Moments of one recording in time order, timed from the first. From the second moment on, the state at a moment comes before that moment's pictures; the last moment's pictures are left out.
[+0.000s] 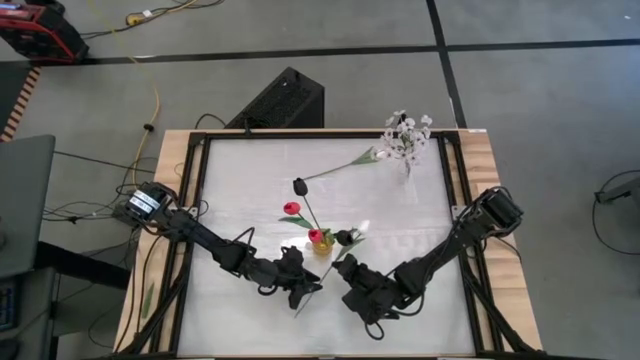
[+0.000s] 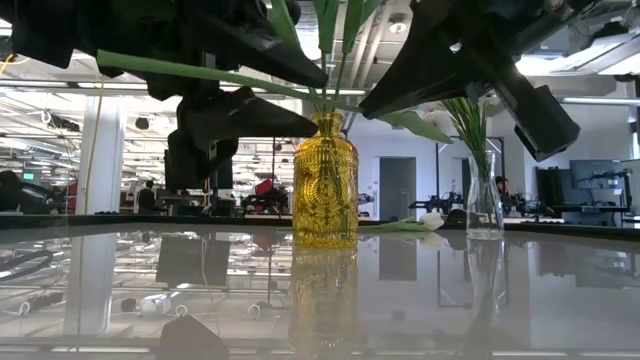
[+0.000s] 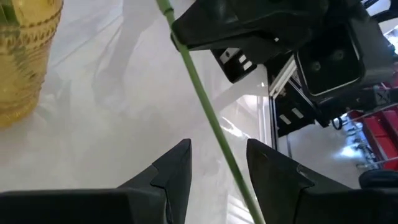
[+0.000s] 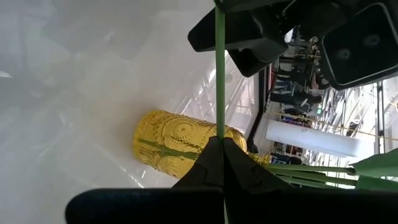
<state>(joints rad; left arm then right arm) -0.46 1.77 0.75 0.68 -0.32 -0.91 0.61 1.85 1.13 -0.12 0.95 -0.83</state>
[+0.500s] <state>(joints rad) -0.45 1.77 0.75 0.70 -0.32 -0.83 0.62 1.85 1.13 -0.12 0.98 -0.87</state>
